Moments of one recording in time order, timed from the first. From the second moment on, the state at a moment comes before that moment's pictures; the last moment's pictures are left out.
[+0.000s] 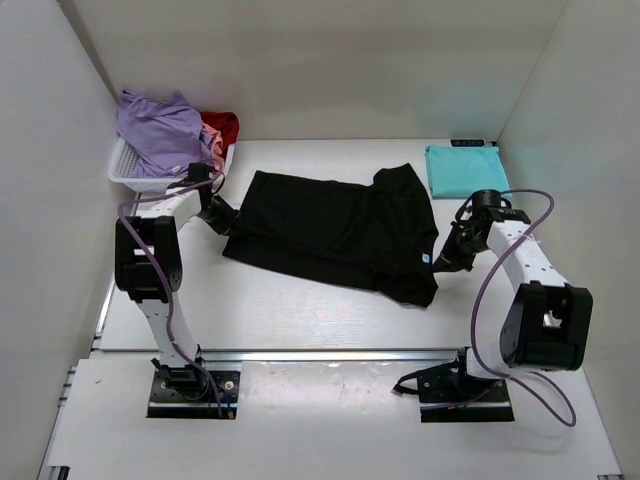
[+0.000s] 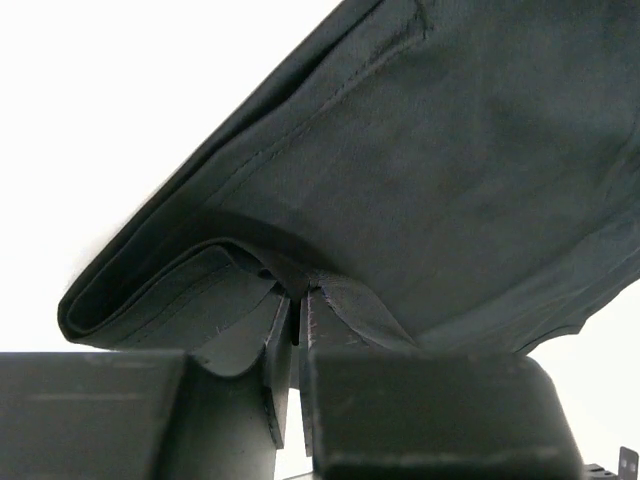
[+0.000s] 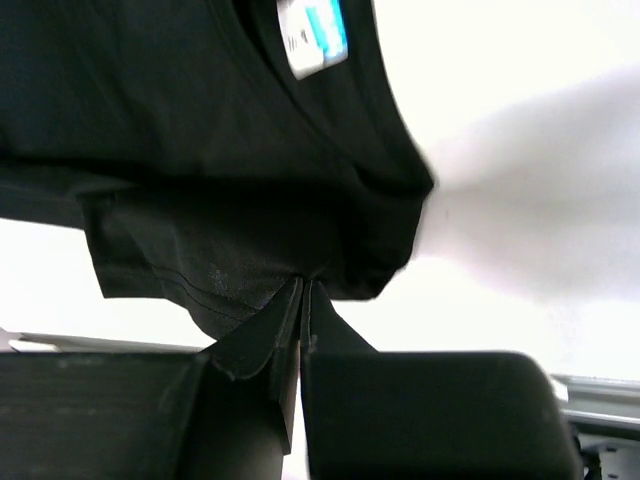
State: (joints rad) left arm -0.01 1.91 1.31 -0.59 0.26 -0.80; right arm -0.10 1.39 0.99 -0.89 -0.31 0.42
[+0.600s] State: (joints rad) left arm 0.00 2.07 1.52 -0.65 0.27 -0.79; right arm -0.07 1.65 1.21 -0.75 -0.30 0.41
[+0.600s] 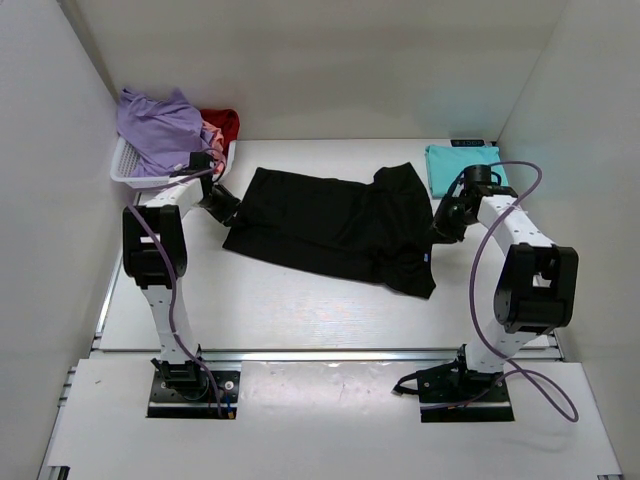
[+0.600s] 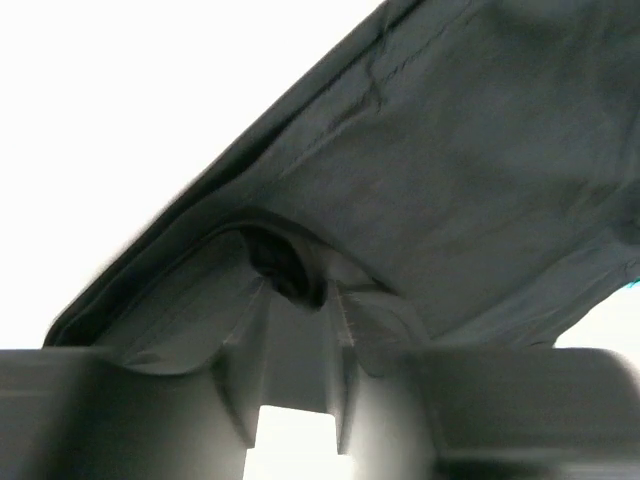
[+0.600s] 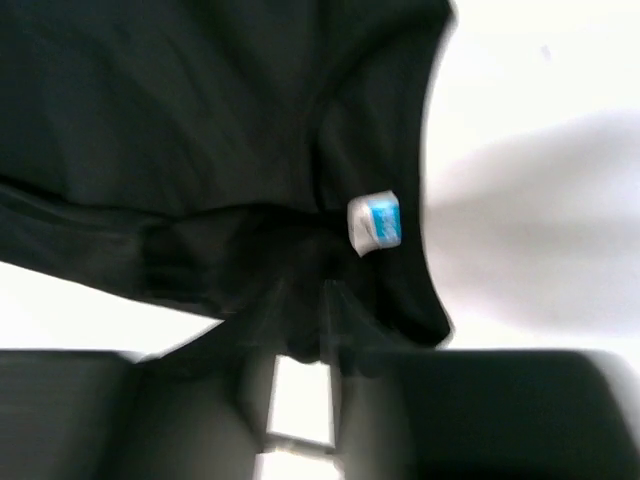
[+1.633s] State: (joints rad) left arm -0.13 2.04 1.40 -0.56 0.23 -0.73; right arm 0.16 1.71 1.04 -0.42 -0.20 0.35
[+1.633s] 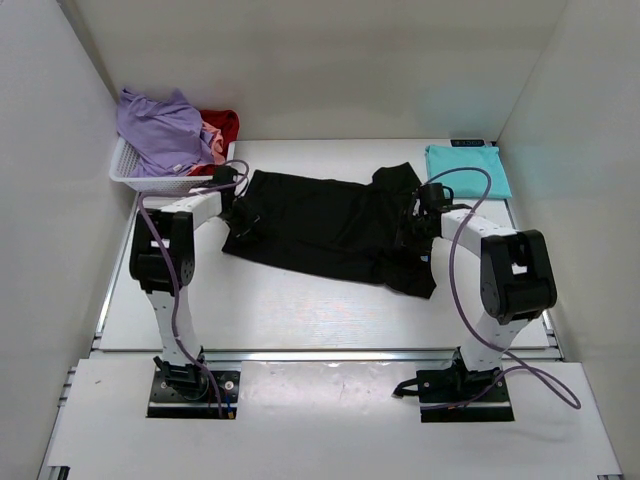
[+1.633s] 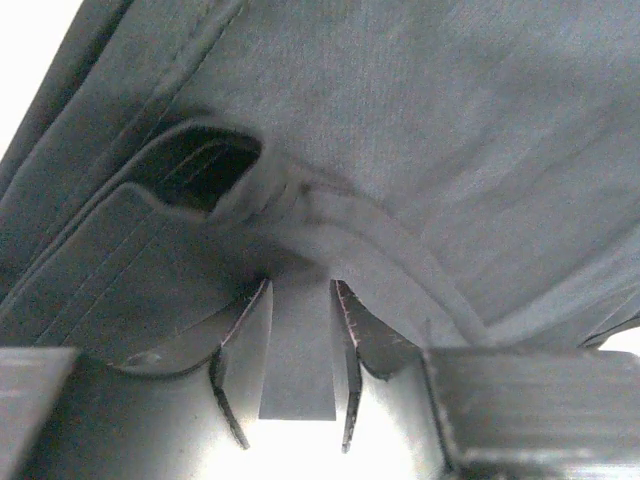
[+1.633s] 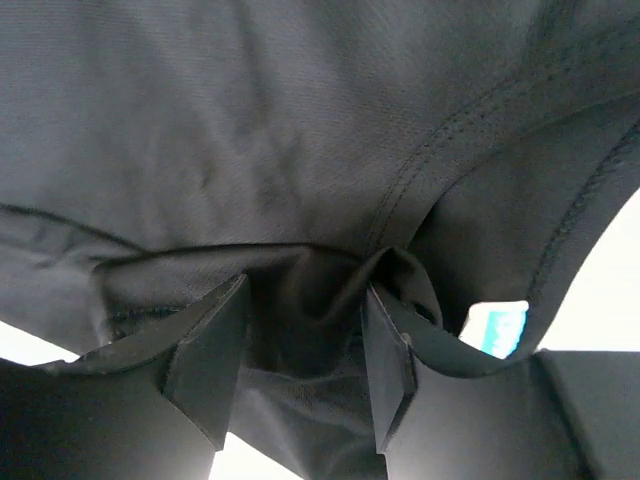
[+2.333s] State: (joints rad) left arm -0.11 1.60 0.83 -0.54 0.24 -0.71; right arm 0.27 1.57 0.86 -0.57 -0.28 0.40
